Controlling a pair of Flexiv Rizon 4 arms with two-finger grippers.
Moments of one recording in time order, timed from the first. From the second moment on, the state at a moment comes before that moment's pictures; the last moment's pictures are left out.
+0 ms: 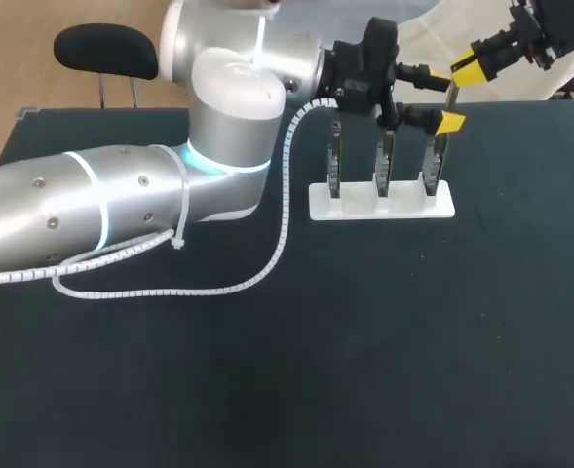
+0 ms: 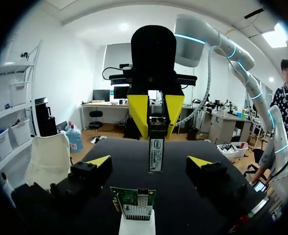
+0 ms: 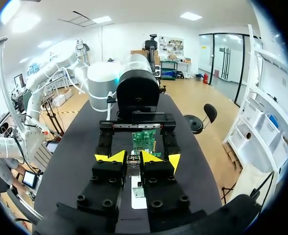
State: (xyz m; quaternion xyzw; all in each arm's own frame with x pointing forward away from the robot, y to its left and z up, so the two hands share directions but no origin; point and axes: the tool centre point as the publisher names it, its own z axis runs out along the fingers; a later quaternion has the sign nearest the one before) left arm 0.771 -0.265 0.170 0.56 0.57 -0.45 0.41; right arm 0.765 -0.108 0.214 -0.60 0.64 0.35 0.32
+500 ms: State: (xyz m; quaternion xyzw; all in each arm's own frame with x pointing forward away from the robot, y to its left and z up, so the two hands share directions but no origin) left arm 0.771 -0.244 0.169 0.59 0.61 -0.39 0.35; right arm 0.767 -0.109 0.213 -0.60 0.64 0.35 0.32
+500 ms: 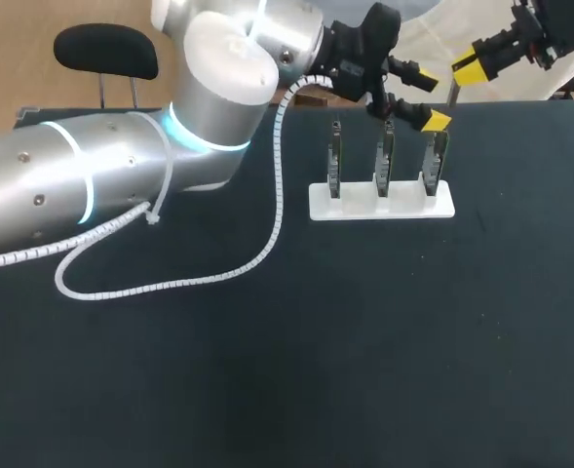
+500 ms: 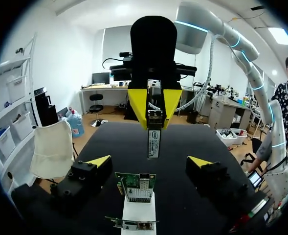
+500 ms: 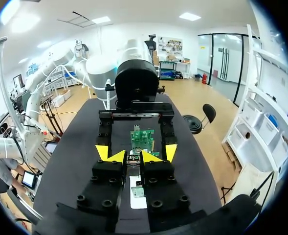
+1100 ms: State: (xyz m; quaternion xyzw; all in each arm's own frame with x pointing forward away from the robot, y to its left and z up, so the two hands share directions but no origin) left arm 0.765 -0.233 0.161 0.61 0.63 -0.37 0.31; right arm 0.769 -0.109 0.213 -0.60 0.64 0.35 0.32
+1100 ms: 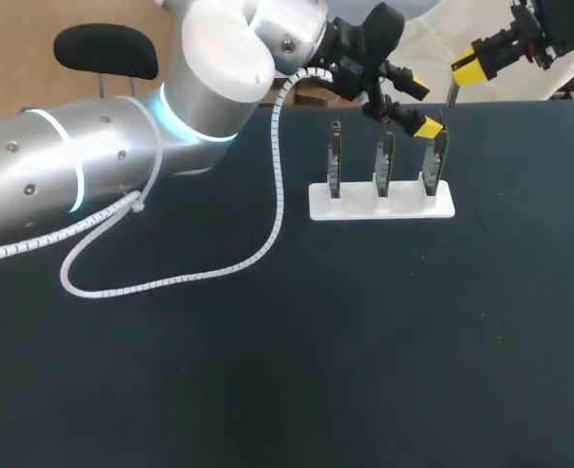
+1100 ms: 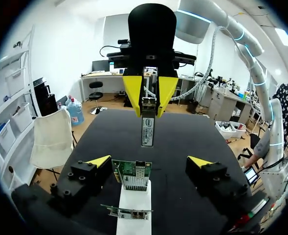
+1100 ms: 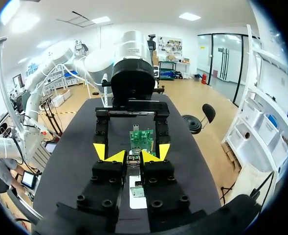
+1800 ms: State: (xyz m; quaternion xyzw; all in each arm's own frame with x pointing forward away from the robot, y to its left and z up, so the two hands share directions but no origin) left arm 0.769 -0.235 0.156 0.61 0.64 -0.37 0.30; right arm 0.769 -0.109 0.210 -0.60 0.64 0.35 0.32
